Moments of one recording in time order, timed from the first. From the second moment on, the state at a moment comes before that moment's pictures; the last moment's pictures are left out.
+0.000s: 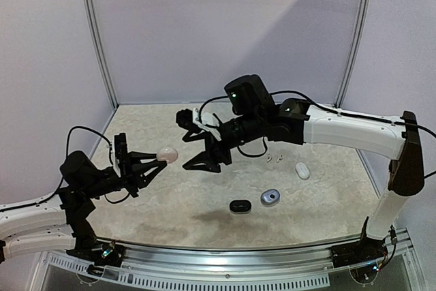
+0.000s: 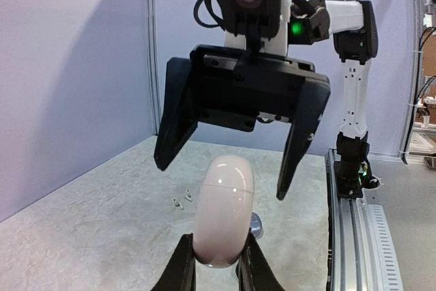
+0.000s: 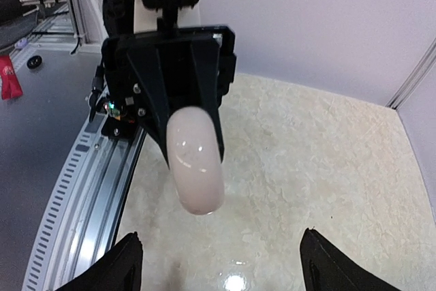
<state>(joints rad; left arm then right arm) -0.73 0.71 0.21 0.66 0.42 -0.05 1.06 1.78 1.59 -0.33 -0.49 -0.41</state>
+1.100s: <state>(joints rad) -0.73 0.69 0.21 0.65 0.44 -0.10 1.06 1.85 1.65 -0.24 -0.59 -0.25</state>
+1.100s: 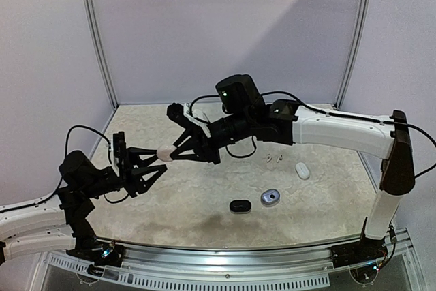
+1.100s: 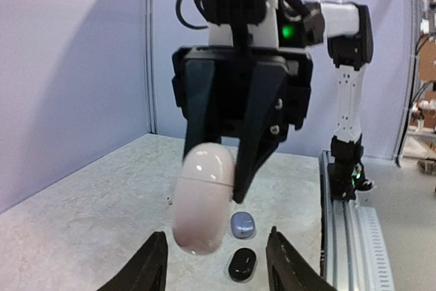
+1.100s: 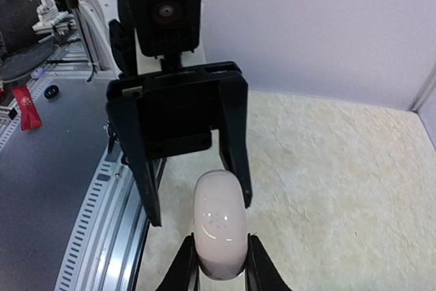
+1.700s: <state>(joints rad) -0.72 0.72 0.28 0.44 0.53 0.13 1.18 1.95 2.05 -0.90 -0.21 -0.58</state>
